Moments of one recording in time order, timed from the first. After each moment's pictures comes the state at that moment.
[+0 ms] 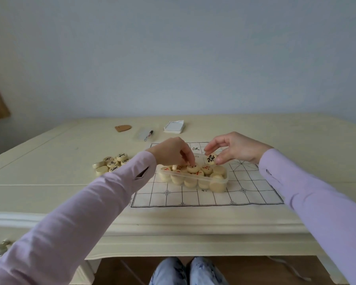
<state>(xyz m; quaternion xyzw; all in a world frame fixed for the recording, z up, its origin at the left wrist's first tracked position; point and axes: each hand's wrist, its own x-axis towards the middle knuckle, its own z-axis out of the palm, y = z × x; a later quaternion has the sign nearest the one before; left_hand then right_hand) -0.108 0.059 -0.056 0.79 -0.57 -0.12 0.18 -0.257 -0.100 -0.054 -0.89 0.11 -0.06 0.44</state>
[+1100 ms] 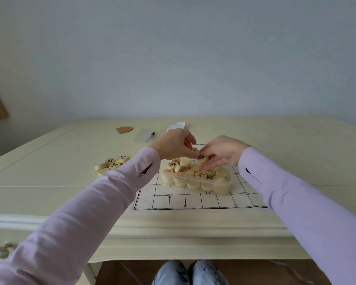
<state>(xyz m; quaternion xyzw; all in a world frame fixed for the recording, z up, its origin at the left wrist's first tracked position) -0.107 0.054 -0.043 0.80 -0.53 -0.06 0.26 -0.216 -0.064 -0.050 -0.74 0.30 -0.05 0.60</state>
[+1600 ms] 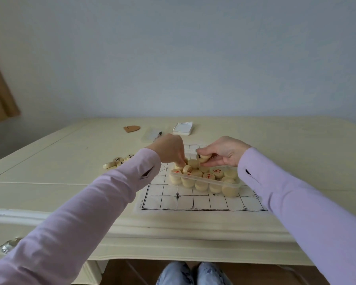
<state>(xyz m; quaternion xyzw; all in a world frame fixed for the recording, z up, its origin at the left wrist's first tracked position) -0.080 0.068 -0.050 0.85 -0.52 -0.01 0.09 -0.201 -0.057 -0.055 -0.69 0.29 -0.08 0.66</state>
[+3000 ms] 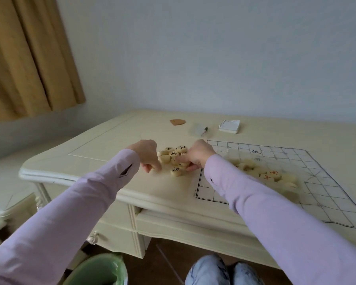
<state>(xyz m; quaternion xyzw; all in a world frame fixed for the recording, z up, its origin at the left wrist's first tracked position) -0.009 0.232 -0.064 0.95 -0.27 -0.12 0.08 -0.092 0.092 -0.076 -0.85 0.24 -0.06 0.46</state>
